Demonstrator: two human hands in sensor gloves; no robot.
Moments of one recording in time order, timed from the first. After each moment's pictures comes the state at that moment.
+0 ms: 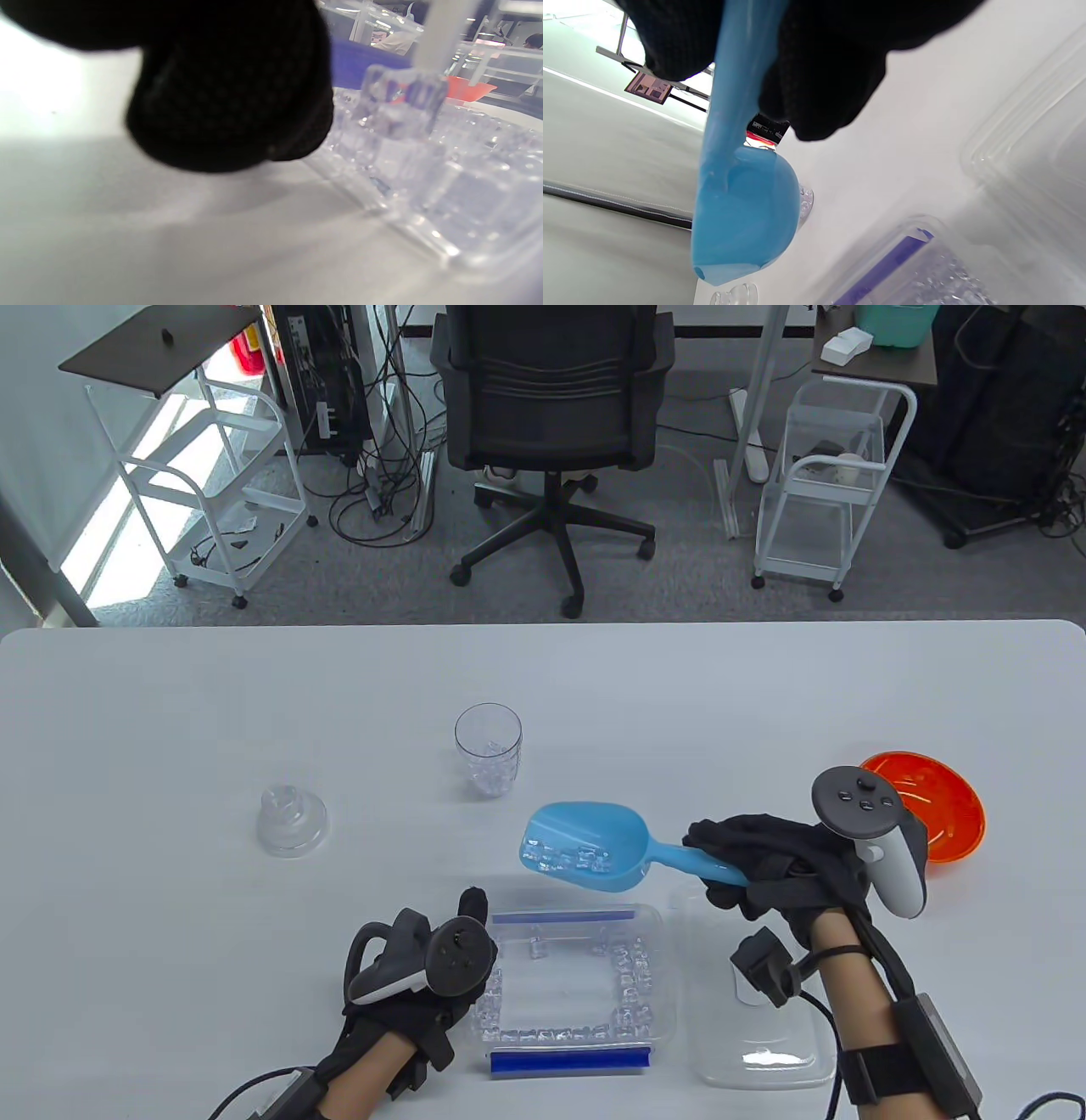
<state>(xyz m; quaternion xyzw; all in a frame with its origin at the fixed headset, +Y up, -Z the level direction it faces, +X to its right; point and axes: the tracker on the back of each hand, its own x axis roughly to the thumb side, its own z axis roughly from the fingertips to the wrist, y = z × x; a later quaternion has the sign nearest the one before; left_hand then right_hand) -0.141 -0.735 -0.265 -0.13 -0.24 0.07 0.96 0.209 -0.613 -0.315 -0.03 0.16 0.85 0.51</state>
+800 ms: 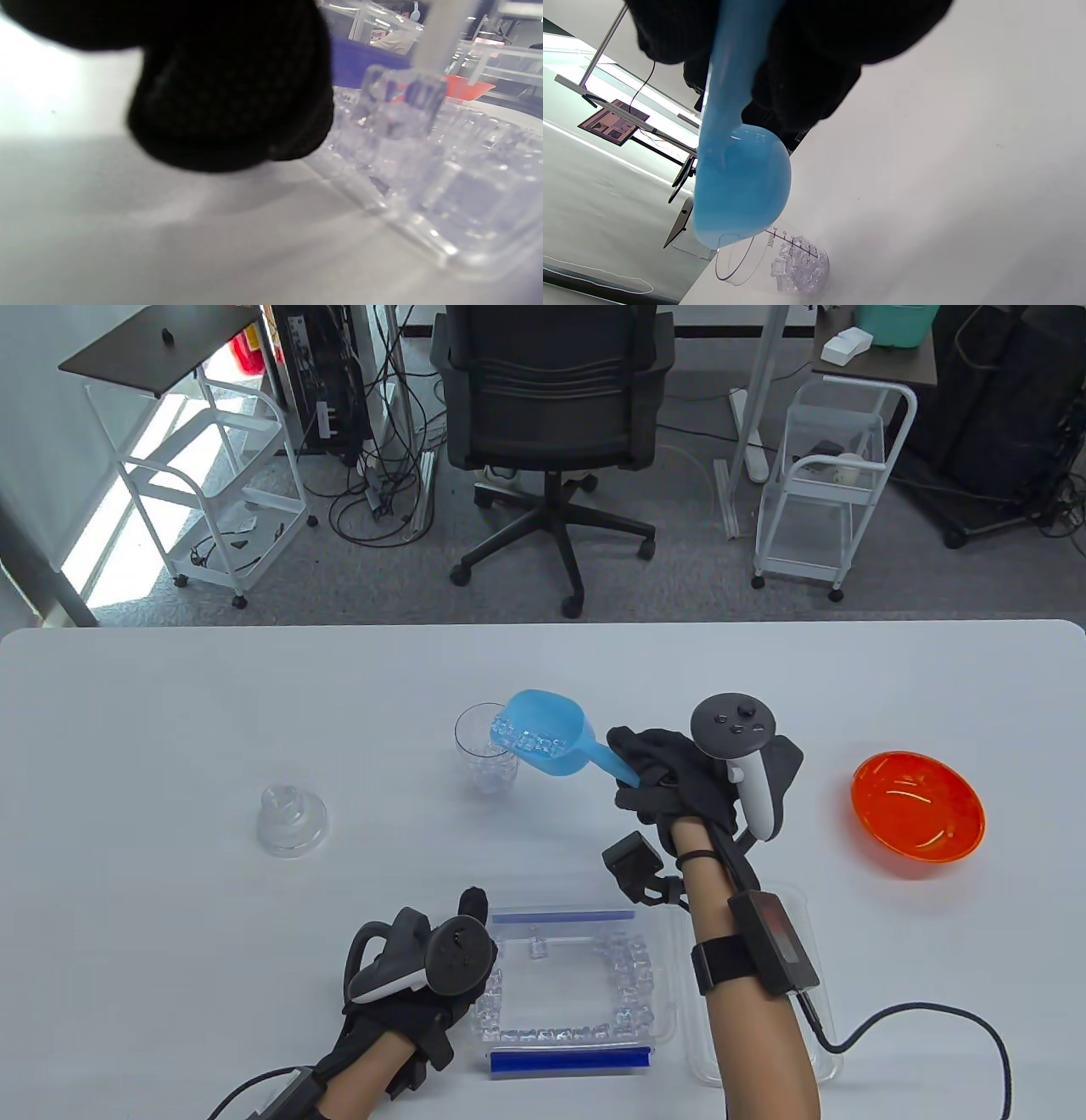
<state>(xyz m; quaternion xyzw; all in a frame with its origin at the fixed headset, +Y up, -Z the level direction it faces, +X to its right) -0.140 -0.735 -0.265 -0.14 -0.24 0.07 0.96 0.122 -0.602 -0.379 -0.13 0.08 0.89 0.43</state>
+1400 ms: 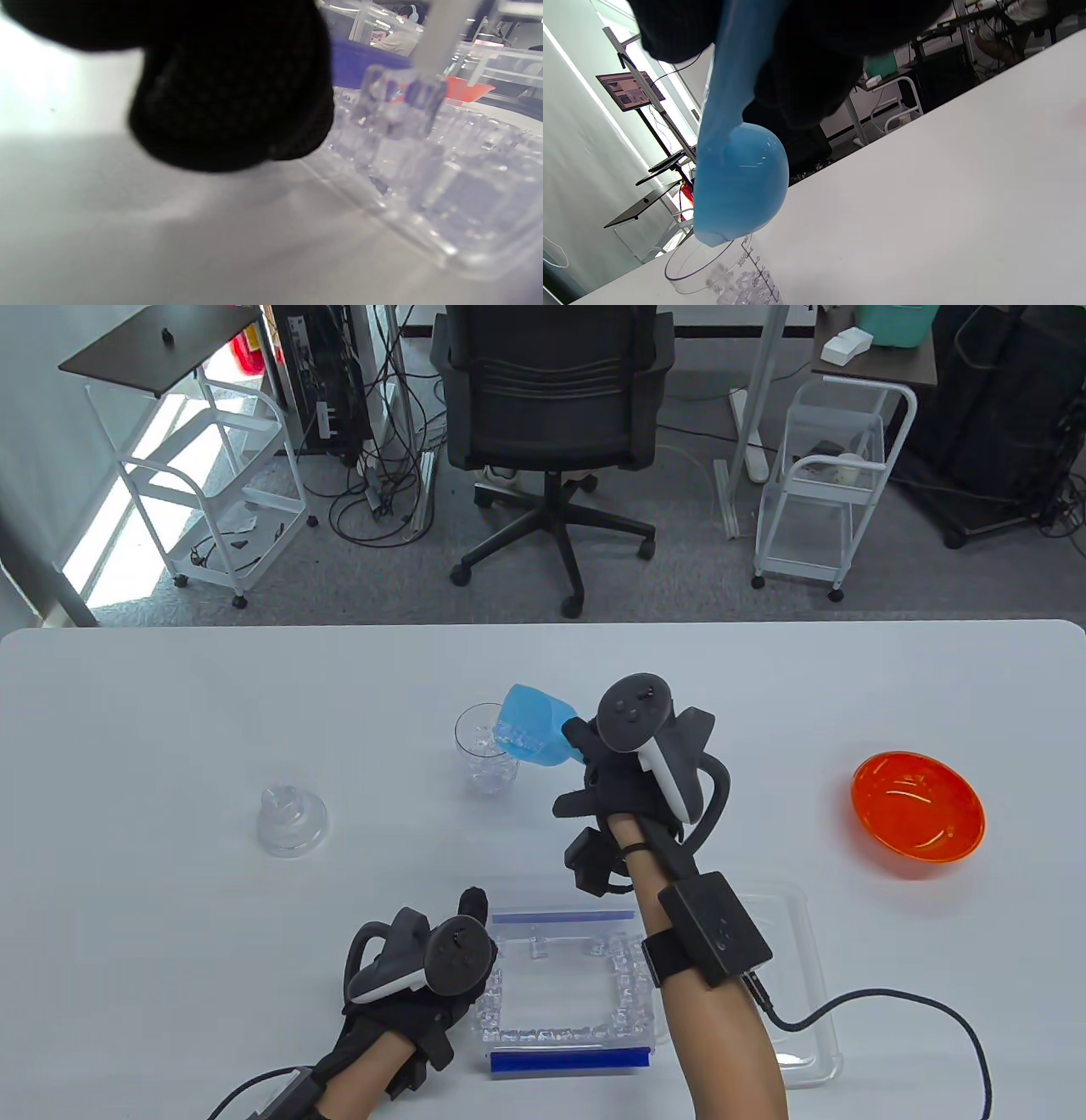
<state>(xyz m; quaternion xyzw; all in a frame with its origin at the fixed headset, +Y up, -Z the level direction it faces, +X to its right) -0.141 -0.736 -0.265 -0.14 -0.24 0.07 0.96 0.058 -0.567 -0.370 -0.10 -0.03 0.97 0.21</state>
